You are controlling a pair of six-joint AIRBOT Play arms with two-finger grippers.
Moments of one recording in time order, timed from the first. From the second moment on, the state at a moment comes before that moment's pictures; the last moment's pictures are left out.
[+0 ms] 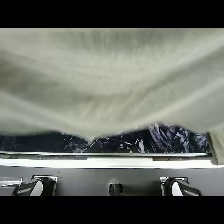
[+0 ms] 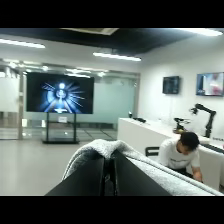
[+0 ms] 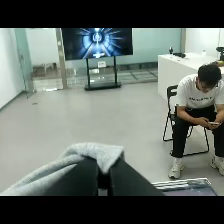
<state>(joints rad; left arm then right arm) 0.26 -0.65 1.88 0.91 -0.82 -1.42 -0.37 -0.75 1.98 -1.21 1.03 1.54</state>
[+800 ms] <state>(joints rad) 0.11 -1.32 1.20 1.01 -0.92 -1.55 -0.11 -1.60 1.63 -1.37 1.31 1.72</state>
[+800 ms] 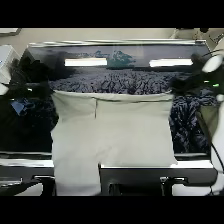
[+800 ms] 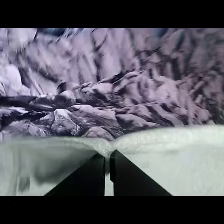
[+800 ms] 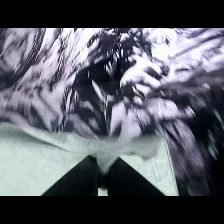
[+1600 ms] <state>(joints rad) -0.02 -1.68 1.34 0.92 -0.37 -1.50 -0.12 -1.81 1.60 -1.39 0.61 1.91</state>
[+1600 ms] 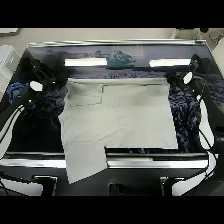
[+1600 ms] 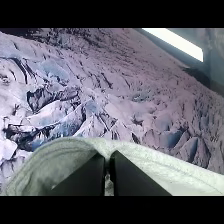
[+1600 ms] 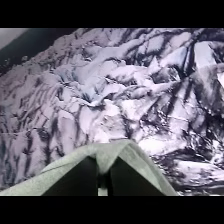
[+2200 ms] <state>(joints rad) 0.04 -1.57 1.32 1.02 -1.05 -1.43 -0.24 -1.74 1.59 -1.40 1.31 1.73</state>
